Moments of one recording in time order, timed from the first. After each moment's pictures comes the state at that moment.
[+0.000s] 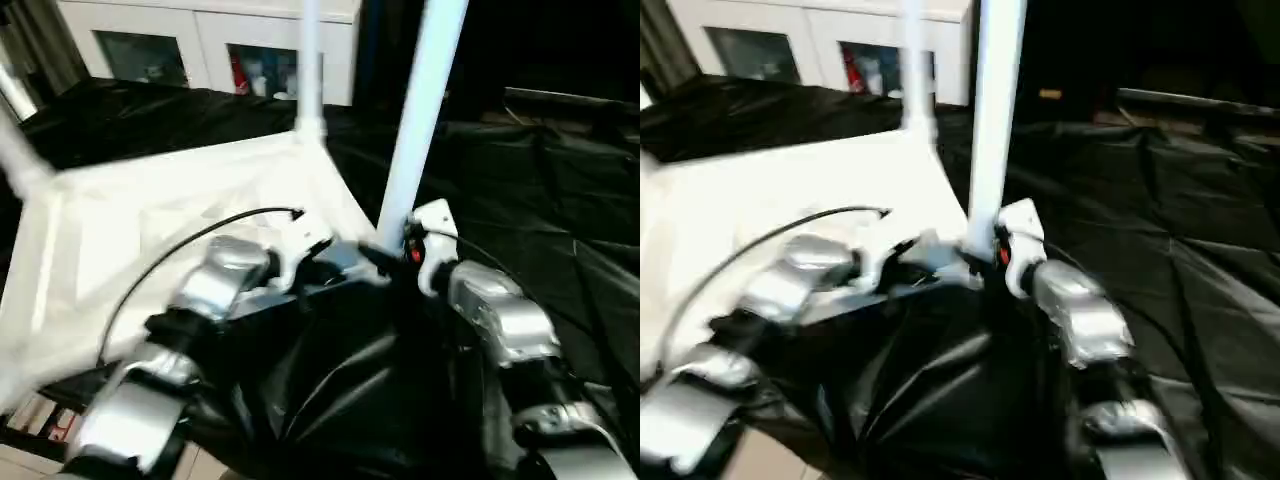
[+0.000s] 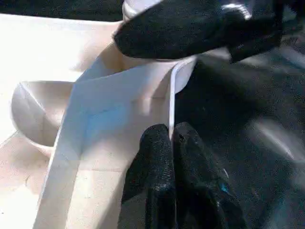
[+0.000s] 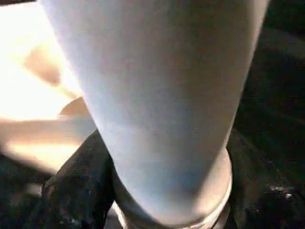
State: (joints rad) left arm -0.79 0.13 -0.23 0.76 0.05 0.30 -0.85; right arm -0.58 -0.10 -0.03 0.54 0.12 0.33 0.39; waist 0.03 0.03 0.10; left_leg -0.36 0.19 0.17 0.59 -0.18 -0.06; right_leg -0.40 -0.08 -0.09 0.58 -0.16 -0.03
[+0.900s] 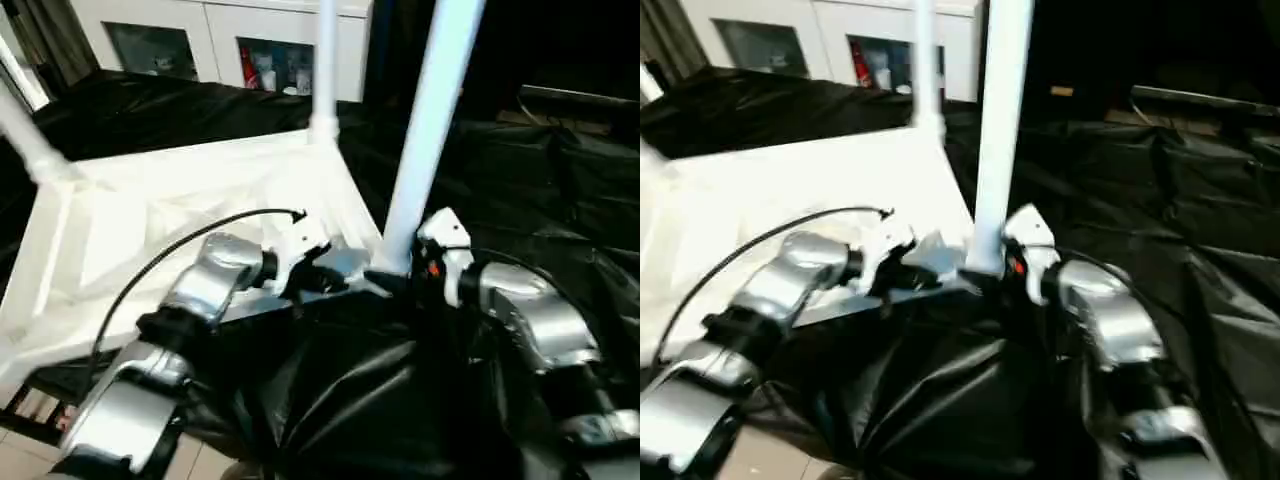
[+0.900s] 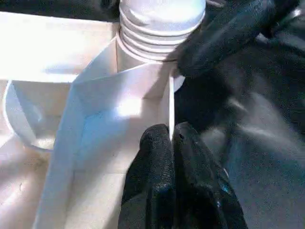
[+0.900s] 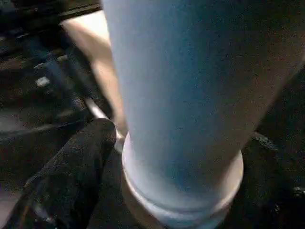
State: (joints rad) left arm -0.69 0.28 -0.29 0.63 0.01 0.19 -1.23; right arm -0.45 -0.39 0.16 0.31 0.15 0.32 1.00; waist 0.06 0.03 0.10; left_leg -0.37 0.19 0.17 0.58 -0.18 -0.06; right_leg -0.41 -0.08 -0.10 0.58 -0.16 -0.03
